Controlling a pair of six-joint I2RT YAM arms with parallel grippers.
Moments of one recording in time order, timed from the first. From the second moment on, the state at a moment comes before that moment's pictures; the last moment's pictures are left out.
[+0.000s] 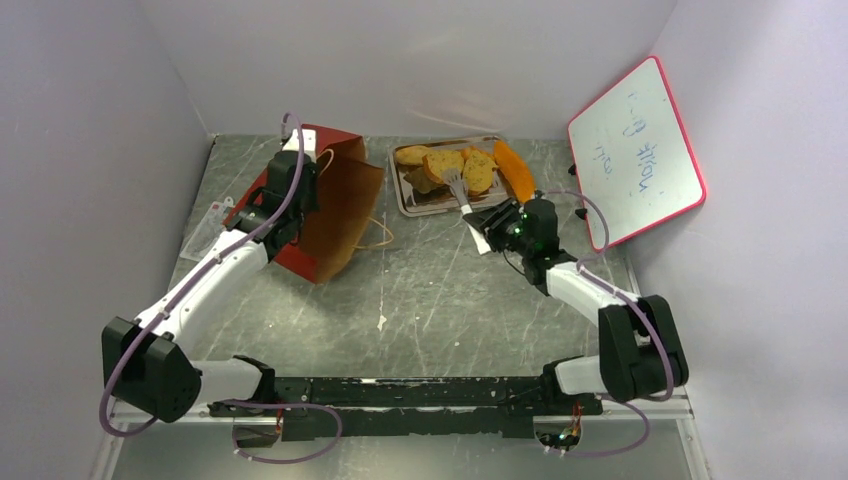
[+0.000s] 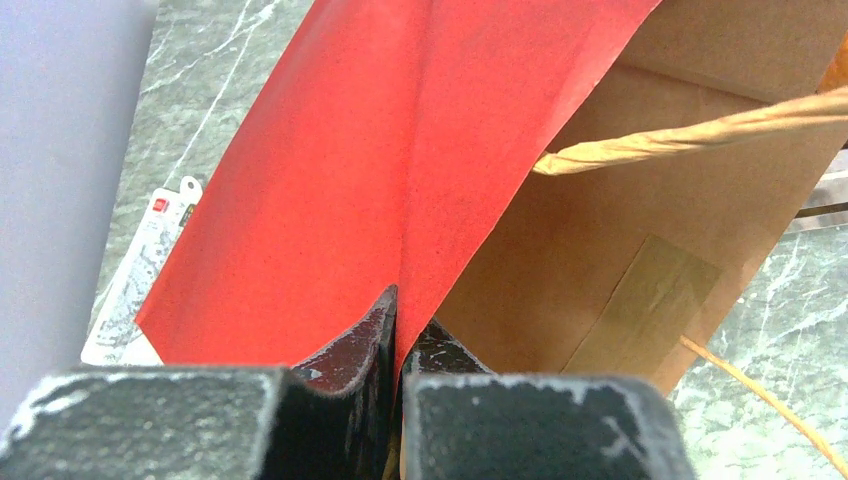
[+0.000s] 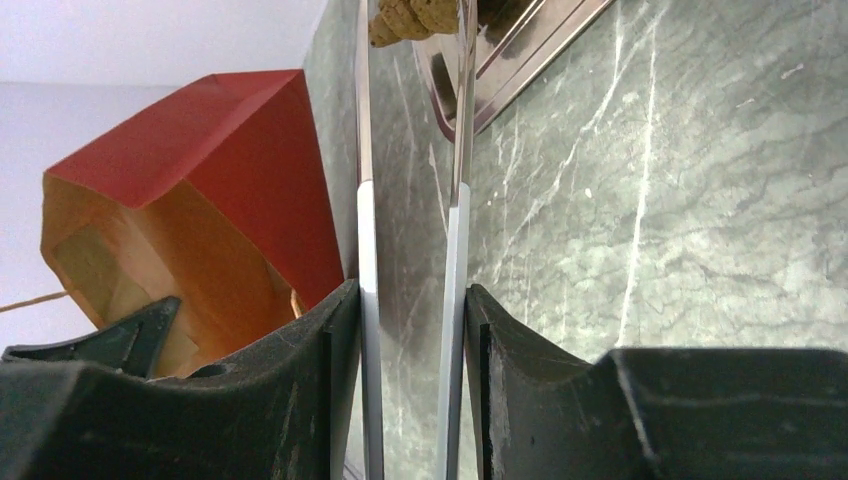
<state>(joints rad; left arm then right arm) -0.41 1.28 1.09 -0.29 -0.47 -0.12 0.24 1.37 0.61 0.35 -0.26 1.13</state>
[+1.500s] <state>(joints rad) -0.31 1.08 1.21 -0.35 -0.24 -0.36 0.90 1.49 0.62 0.34 0.27 0.57</state>
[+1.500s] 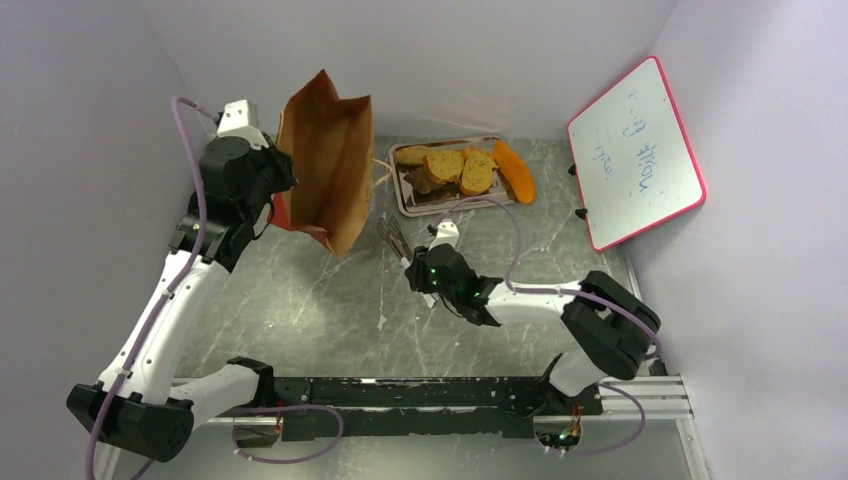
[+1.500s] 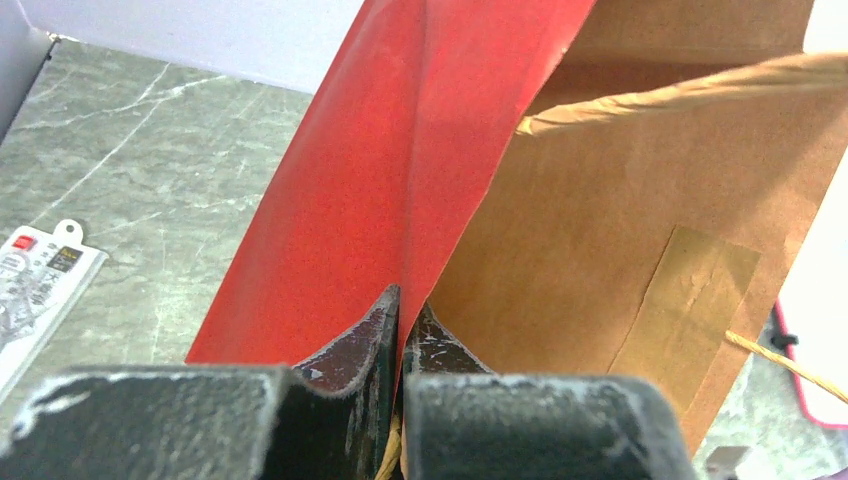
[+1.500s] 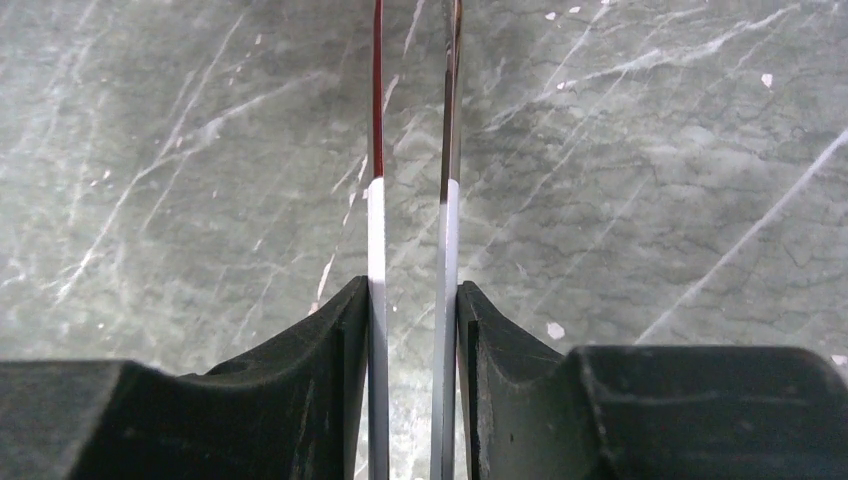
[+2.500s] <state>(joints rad) 0.26 1.16 1.02 -0.15 0.44 -0.77 0.96 2.04 1.02 0.52 0.54 0.36</state>
